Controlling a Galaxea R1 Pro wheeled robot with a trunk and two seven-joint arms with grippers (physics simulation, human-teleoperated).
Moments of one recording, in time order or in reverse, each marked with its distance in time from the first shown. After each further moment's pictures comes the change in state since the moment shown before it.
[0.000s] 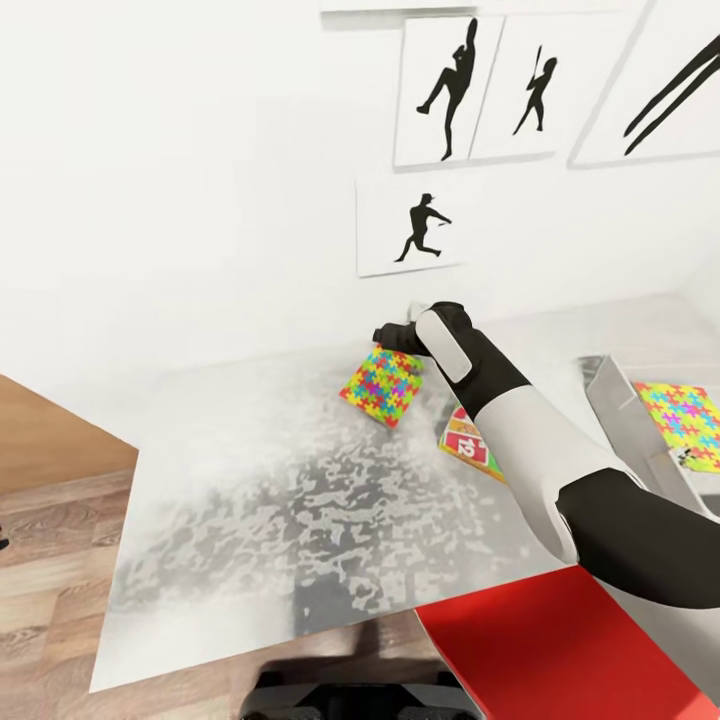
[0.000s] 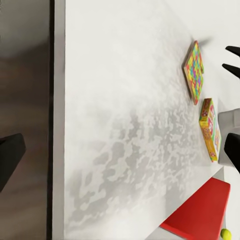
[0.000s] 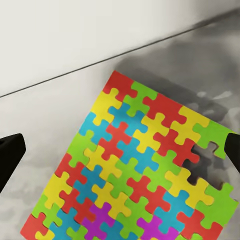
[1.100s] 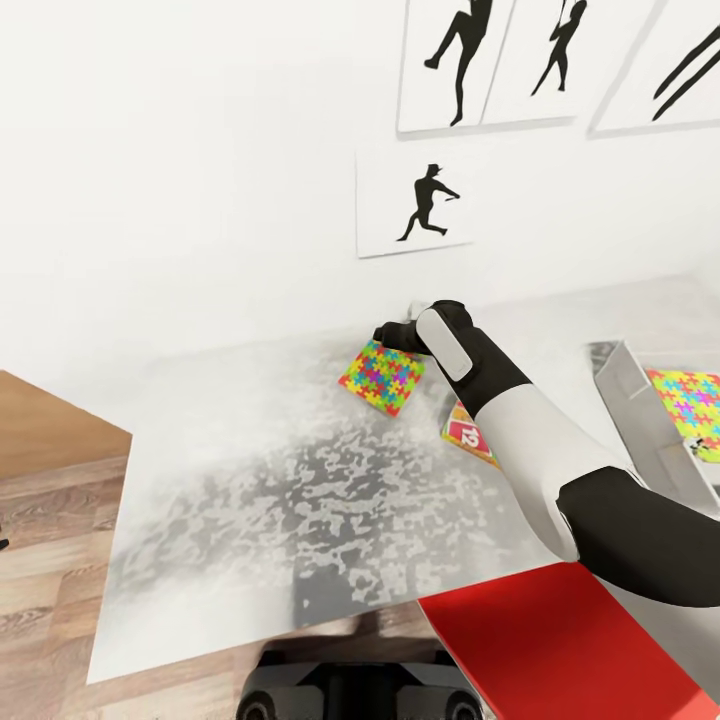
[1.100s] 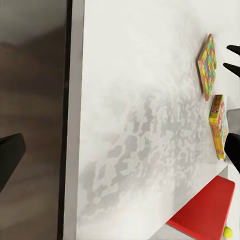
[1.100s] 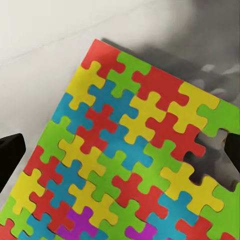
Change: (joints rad) left arm 0.000 0.000 0.000 0.000 -0.002 -0.001 0.000; right arm -0.005 -0.001 0.000 0.003 0.000 0.000 0.000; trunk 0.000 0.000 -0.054
